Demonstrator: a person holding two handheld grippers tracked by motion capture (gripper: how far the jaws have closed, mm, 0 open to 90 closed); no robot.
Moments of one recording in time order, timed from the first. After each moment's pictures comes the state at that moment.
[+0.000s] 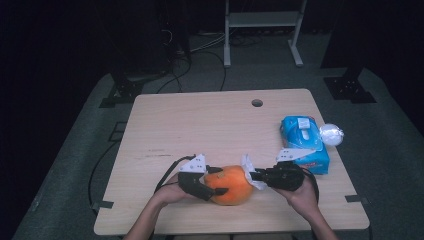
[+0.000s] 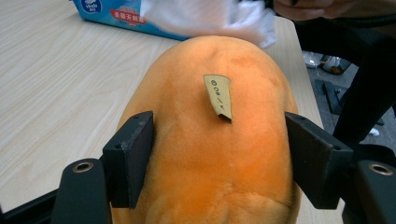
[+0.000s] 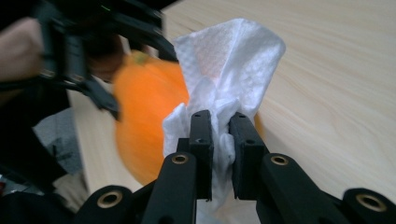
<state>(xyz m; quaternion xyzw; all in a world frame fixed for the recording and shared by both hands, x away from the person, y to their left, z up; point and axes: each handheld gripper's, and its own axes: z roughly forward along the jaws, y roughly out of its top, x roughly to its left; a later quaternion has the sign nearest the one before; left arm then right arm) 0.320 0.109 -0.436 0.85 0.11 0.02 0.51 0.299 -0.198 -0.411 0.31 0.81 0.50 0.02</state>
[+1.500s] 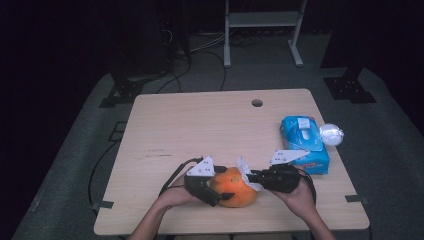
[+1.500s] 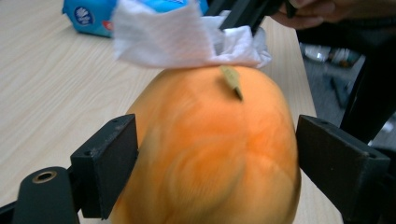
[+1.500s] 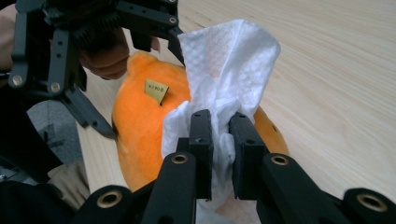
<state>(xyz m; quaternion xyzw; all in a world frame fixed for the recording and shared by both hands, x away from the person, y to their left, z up) 0.309 0.091 -0.428 0.85 0.11 0.02 0.51 0.295 -0.187 -0.408 0.30 0.82 0.48 0.04</state>
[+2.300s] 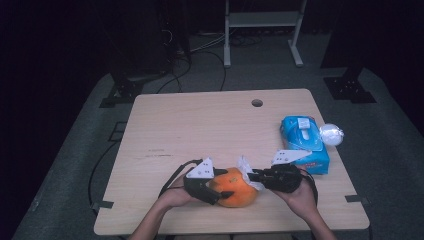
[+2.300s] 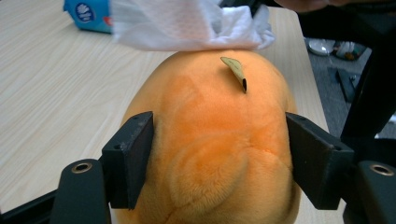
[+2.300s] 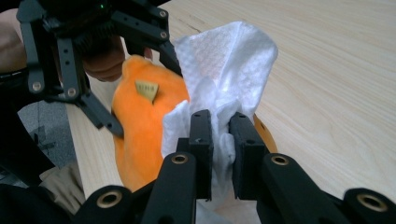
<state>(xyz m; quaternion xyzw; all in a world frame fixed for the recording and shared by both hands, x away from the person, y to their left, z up) 0.309 0.094 -0.432 0.86 0.09 0.05 0.50 0.293 -0.190 -0.407 0.30 0.82 0.48 0.05</state>
